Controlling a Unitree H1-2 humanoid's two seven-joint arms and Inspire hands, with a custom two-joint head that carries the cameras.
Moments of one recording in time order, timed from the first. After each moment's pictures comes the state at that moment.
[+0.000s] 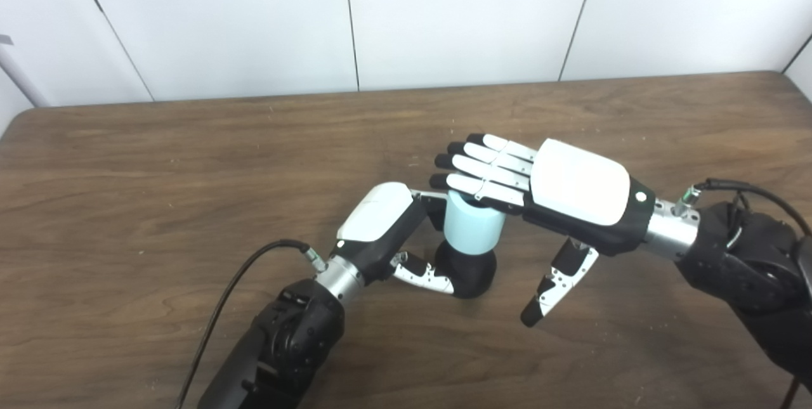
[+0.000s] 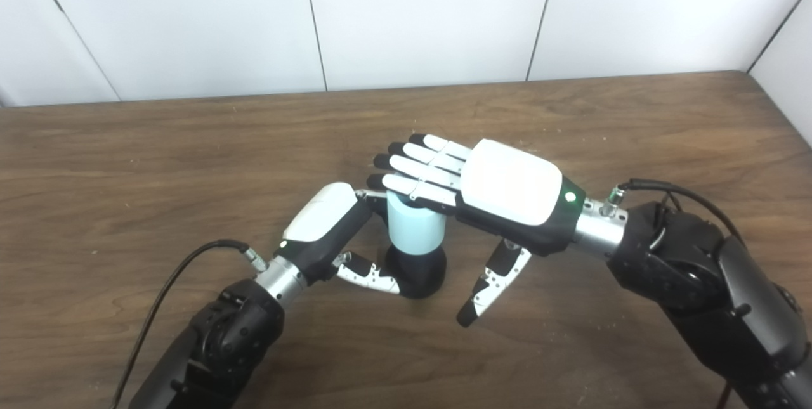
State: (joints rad) left arm -0.24 0.19 -0.51 -0.17 0.65 0.12 -0.25; right arm -0.30 -0.64 0.28 -0.39 -0.53 -0.44 0.41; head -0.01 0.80
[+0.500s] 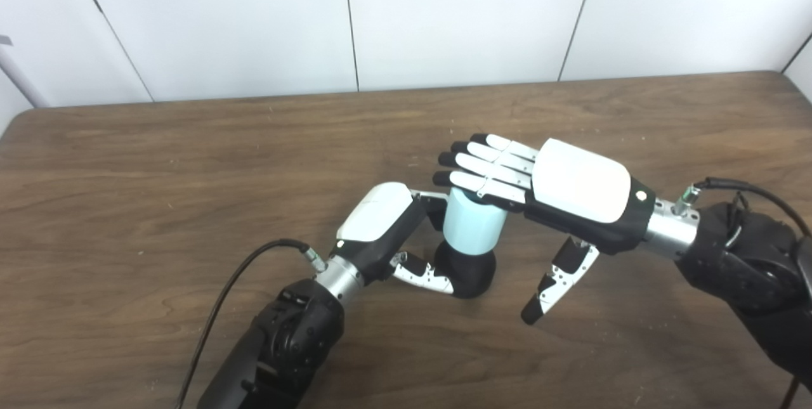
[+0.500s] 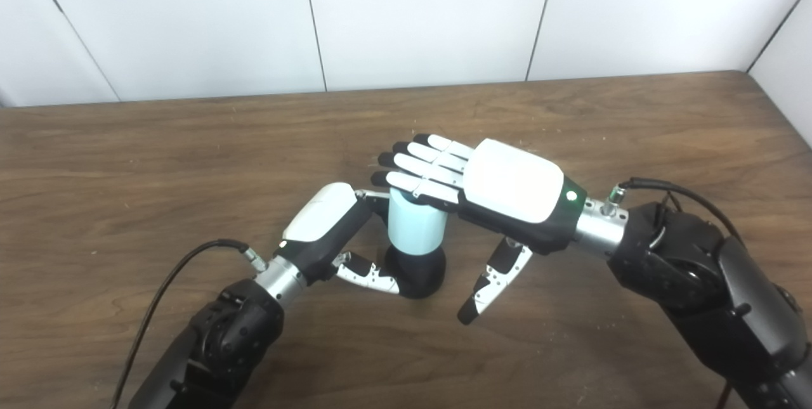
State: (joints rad) left arm -0.24 0.19 -0.51 -0.17 0.65 0.12 -0.25; right arm -0.29 -0.64 0.29 -0.38 -0.52 -0.40 0.41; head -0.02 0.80
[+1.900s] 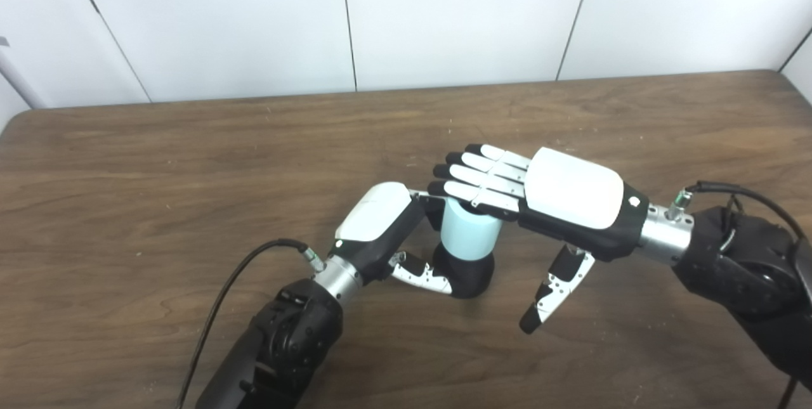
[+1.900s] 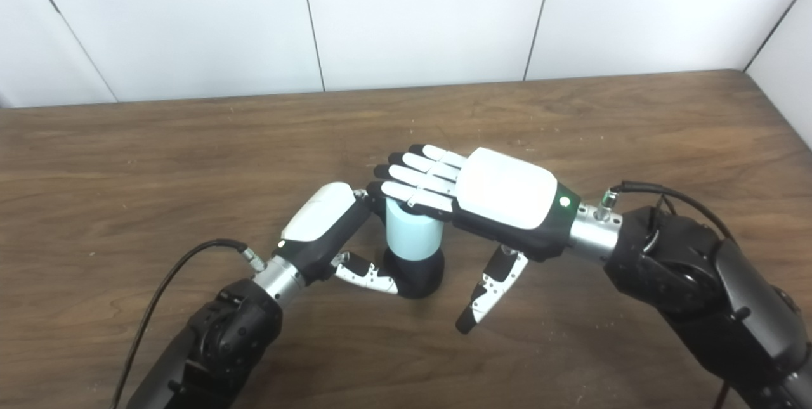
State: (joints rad) left arm -0.24 0.19 -0.51 -0.18 0.65 0.13 -0.25; right arm -0.30 -0.66 0.33 -0.41 -0.51 -0.37 0.44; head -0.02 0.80
